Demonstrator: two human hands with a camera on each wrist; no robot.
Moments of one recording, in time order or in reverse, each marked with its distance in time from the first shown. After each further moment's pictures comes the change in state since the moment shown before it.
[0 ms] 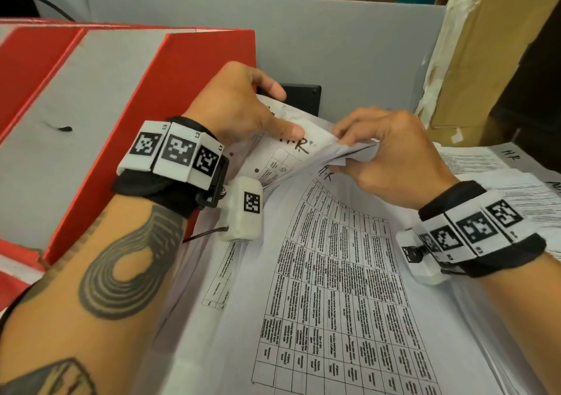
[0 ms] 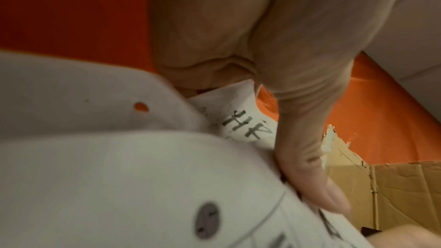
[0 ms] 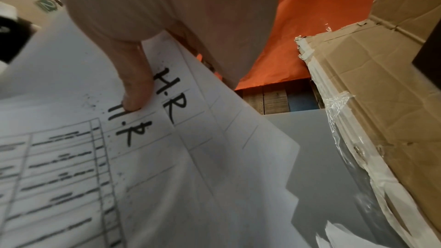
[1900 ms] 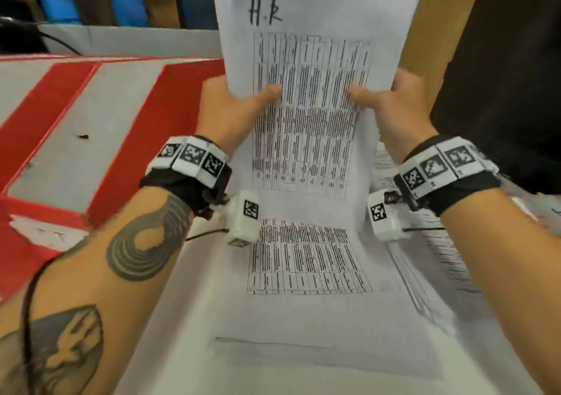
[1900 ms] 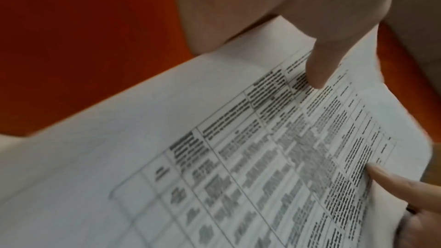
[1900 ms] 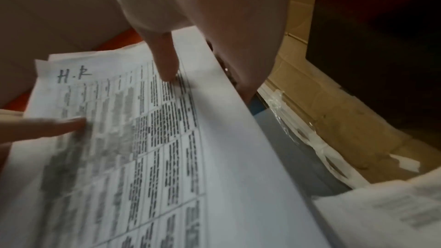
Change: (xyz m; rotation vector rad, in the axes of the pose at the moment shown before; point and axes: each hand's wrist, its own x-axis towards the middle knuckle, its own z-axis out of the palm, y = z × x) left_hand -0.026 0.010 0.032 -0.441 0.274 0.325; right_hand -0.005 -0.021 -0.071 0.495 0.467 0.480
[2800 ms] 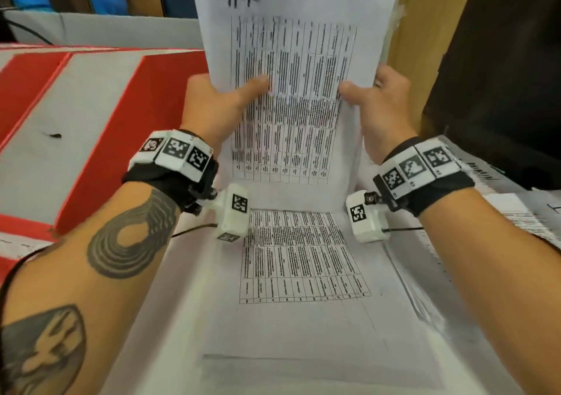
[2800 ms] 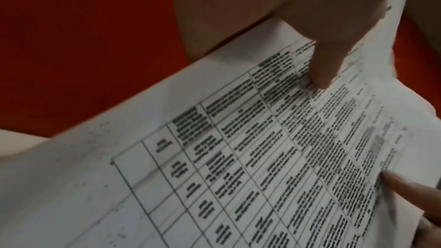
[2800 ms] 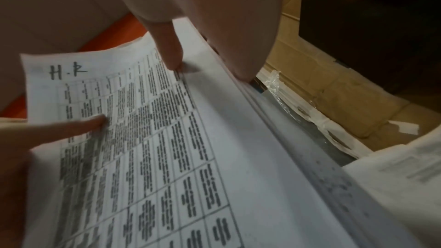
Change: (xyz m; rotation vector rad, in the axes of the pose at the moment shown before) left_hand 0.008 -0.005 0.000 -0.044 -0.002 -0.132; right_hand 0.000 0.010 0.019 0.151 0.061 0.030
